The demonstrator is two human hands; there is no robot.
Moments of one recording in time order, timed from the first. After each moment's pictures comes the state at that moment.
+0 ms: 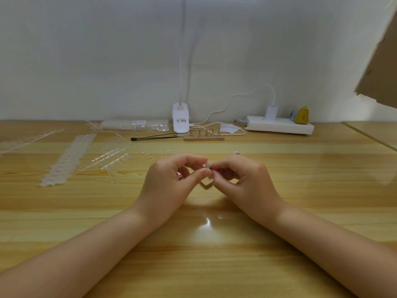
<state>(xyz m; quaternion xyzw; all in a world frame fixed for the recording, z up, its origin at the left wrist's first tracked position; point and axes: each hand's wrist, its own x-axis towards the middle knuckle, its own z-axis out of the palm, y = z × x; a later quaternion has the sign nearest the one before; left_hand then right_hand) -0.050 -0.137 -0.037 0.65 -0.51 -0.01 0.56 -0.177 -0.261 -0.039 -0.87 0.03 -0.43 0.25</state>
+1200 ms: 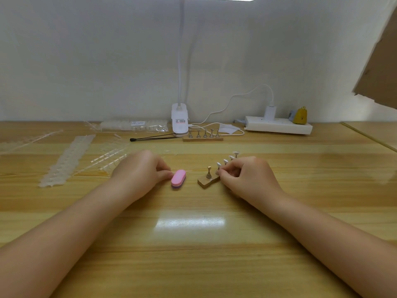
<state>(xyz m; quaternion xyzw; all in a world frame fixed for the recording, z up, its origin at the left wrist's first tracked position) 0.008 -0.135 -0.020 0.88 -0.44 0.01 0.19 -0.171 -0.287 -0.046 -0.88 0.28 -0.30 0.23</state>
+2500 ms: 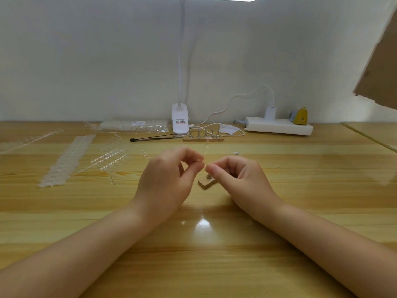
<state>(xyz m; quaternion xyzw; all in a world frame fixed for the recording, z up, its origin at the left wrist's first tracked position) -0.052 -0.139 -0.026 0.69 -0.53 0.11 0.49 -0.175 -0.253 -0.034 -0.79 0.14 -0.34 0.49</state>
